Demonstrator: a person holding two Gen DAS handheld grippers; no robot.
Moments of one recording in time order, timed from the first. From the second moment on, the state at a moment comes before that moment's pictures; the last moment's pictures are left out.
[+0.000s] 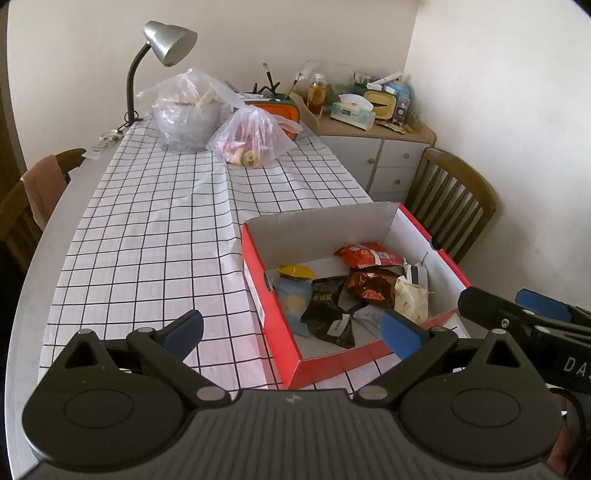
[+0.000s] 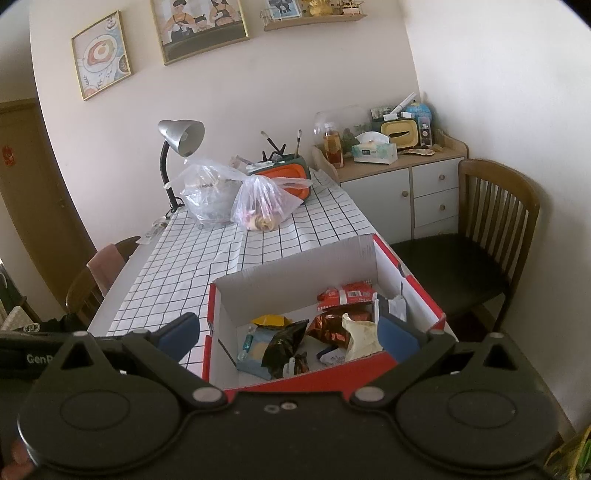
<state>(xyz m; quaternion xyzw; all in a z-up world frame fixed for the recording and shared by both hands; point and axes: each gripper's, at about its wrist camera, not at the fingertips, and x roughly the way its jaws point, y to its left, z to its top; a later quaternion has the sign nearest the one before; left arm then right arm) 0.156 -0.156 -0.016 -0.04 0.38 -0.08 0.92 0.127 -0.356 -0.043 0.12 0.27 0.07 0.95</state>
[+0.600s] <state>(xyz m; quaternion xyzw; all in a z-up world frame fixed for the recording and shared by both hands) 0.149 -0.151 -0.012 -0.04 0.37 -0.07 0.93 0.124 -0.352 -0.042 0.12 0.27 0.07 0.95</state>
